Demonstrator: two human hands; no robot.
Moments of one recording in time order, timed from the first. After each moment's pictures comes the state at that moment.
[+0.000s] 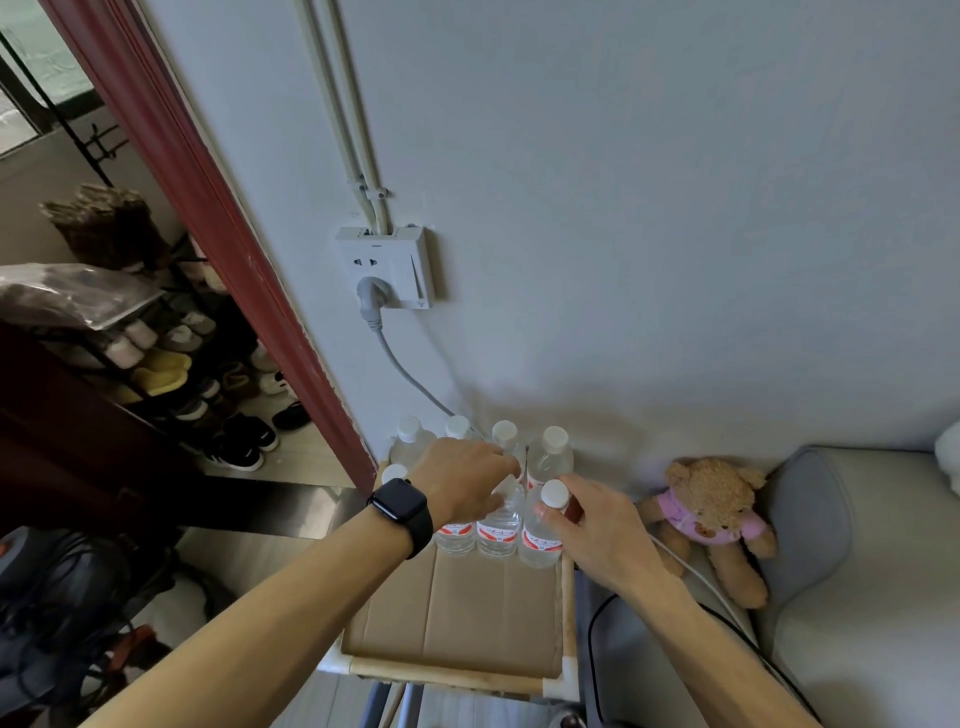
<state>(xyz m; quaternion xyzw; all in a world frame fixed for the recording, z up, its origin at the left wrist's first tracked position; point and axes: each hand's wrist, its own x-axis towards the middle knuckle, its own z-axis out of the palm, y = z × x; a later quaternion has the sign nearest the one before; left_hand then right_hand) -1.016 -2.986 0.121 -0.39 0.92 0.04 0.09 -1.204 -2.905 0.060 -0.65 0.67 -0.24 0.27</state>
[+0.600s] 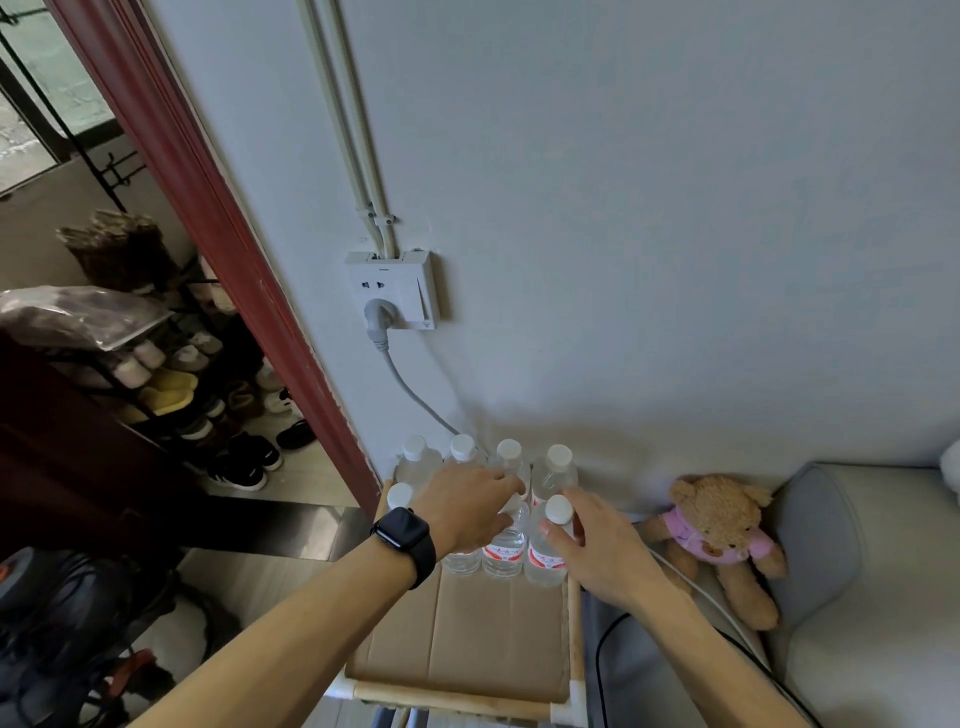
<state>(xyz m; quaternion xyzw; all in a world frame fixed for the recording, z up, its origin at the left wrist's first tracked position) -1.013 -2.981 0.109 -0.40 0.91 0.07 0.08 -1.203 -2.909 0.060 -0.64 0.67 -0.21 0.31</state>
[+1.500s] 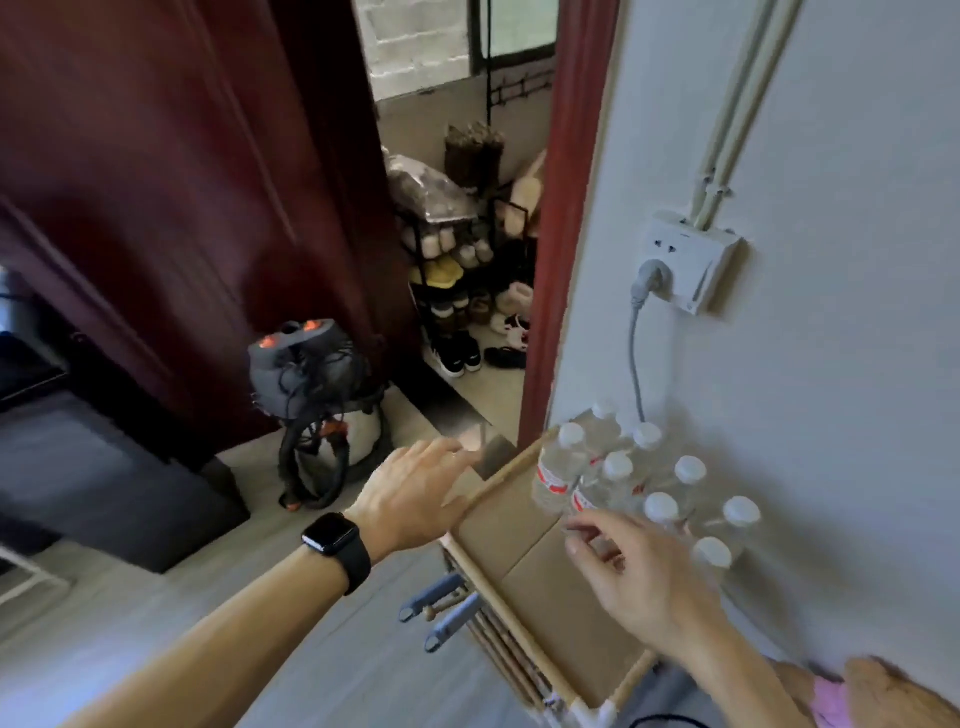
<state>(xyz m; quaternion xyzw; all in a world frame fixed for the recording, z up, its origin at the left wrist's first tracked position) -0.877 -2.804 0.113 -0.77 0.63 0.09 -0.04 -1.139 -2.891 0.125 -0.85 0.37 -0.11 0.36</state>
